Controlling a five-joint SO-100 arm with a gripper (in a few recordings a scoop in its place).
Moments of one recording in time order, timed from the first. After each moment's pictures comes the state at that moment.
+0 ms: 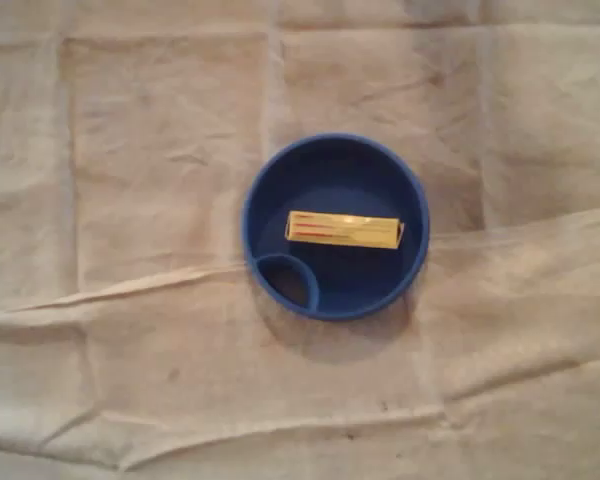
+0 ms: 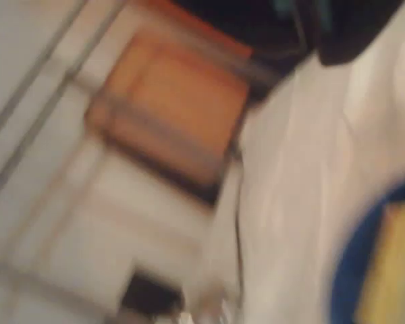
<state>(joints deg) -2.5 159.2 95.5 101.0 -14.5</state>
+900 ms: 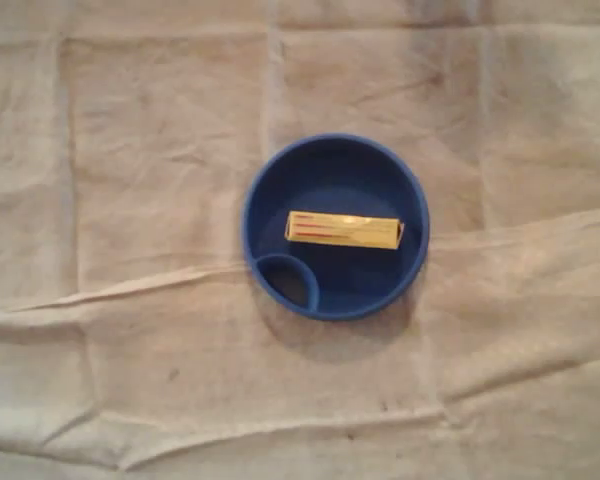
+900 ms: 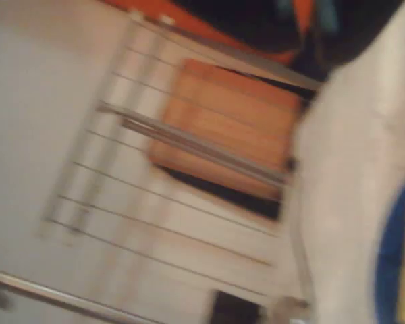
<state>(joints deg) -3.0 188.2 109.4 101.0 -10.4</state>
